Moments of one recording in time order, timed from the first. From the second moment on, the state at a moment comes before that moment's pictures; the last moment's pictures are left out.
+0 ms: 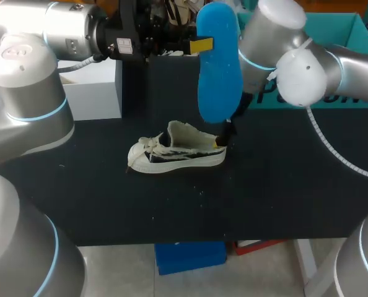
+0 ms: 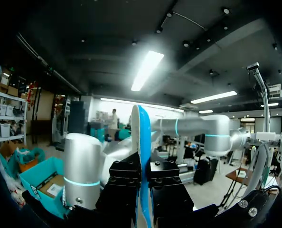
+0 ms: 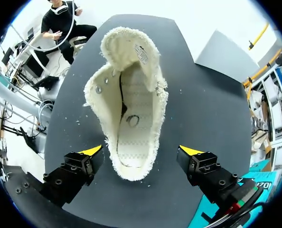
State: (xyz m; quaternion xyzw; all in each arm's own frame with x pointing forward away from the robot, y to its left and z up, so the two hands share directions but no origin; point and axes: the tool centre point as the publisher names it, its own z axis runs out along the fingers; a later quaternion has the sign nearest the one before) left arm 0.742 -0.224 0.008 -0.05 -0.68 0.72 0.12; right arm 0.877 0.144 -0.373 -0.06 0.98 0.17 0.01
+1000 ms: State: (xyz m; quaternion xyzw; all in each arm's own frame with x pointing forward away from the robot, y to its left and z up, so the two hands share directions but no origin) left arm 0.742 -0.224 0.007 -0.05 -0.68 0.72 0.12; right arm 0.870 0.132 -0.403 -0.03 0.90 0.43 -0.02
